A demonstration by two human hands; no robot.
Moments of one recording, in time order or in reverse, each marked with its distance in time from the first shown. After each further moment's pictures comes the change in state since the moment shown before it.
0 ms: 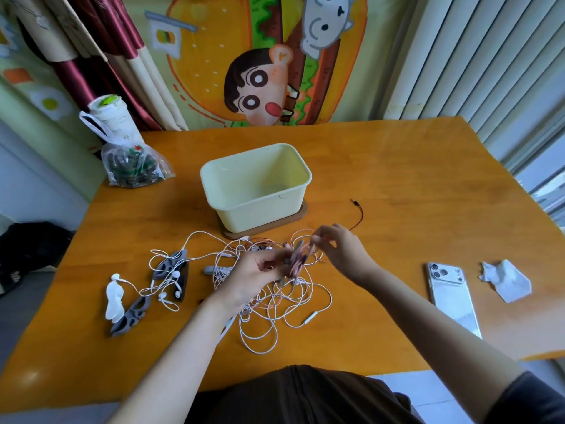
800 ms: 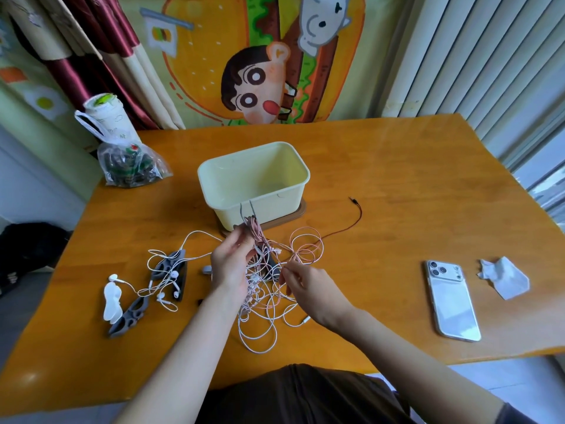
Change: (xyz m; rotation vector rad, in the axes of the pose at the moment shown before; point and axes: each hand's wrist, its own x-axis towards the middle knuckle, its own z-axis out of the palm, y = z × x) left_hand 0.022 -0.010 -0.007 -0.388 0.684 -0.043; right_hand -0.043 -0.026 0.049 0.068 -0.134 -0.046
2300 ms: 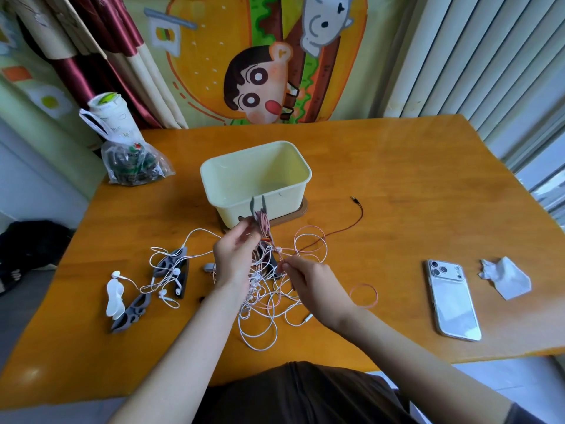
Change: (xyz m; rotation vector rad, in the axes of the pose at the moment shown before) left_hand -0.009 0.008 0.005 0.157 -0.058 0.163; right_hand -0.006 -0.007 -0.005 0.019 0.115 -0.172
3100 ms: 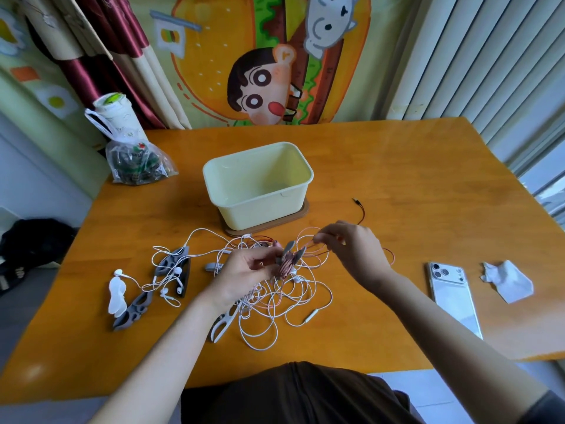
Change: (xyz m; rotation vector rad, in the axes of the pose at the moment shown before) left_hand -0.016 0.005 -0.024 0.232 -0.584 -0.017; right_hand 0.024 0.019 -0.064 -0.257 0.138 0.076
